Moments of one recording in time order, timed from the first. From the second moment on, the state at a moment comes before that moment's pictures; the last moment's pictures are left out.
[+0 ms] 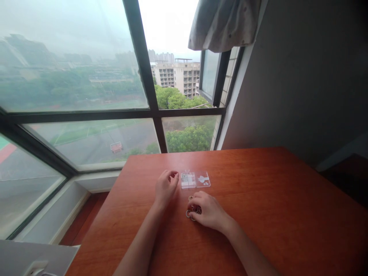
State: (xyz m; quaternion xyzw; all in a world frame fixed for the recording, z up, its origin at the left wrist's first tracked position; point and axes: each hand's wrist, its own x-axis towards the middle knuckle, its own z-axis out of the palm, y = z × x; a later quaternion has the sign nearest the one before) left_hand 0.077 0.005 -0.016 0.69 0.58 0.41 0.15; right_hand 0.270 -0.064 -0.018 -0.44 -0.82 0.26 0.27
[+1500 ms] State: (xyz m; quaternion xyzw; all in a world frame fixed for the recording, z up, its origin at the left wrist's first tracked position) left_hand 0.108 -0.018 -0.003 0.79 0.41 0.32 0.33; right_hand 0.281 -0.046 -0.027 -0.53 -0.72 0.16 0.42
